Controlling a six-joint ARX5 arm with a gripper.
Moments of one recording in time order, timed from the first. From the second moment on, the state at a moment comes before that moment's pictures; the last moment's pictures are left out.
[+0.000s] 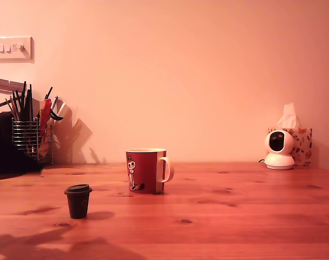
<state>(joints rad) -0.31 1.06 0.11 0.50 0.35 0.08</state>
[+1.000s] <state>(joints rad) -0.34 1.68 0.23 0.96 0.39 0.12</state>
